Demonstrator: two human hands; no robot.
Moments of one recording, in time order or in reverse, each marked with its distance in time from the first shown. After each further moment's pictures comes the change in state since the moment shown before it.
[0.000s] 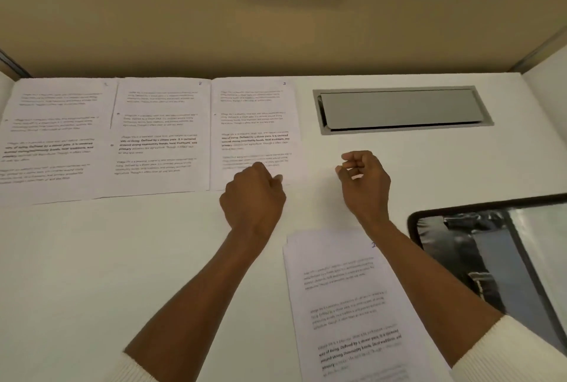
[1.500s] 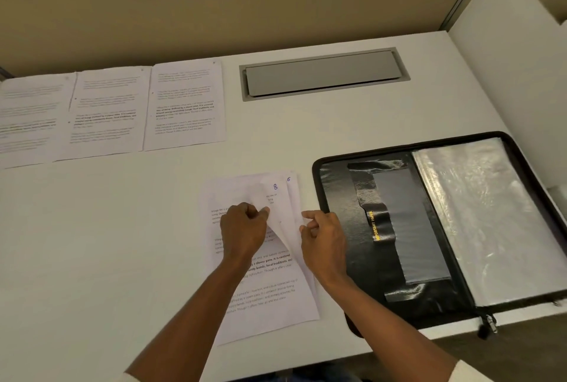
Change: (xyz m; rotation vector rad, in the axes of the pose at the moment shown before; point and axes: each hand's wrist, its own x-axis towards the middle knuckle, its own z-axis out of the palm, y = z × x) left_hand -0.215 0.076 0.110 -0.447 -0.163 -0.303; right_hand -0.181 0.130 -0.153 -0.120 -0.194 0.108
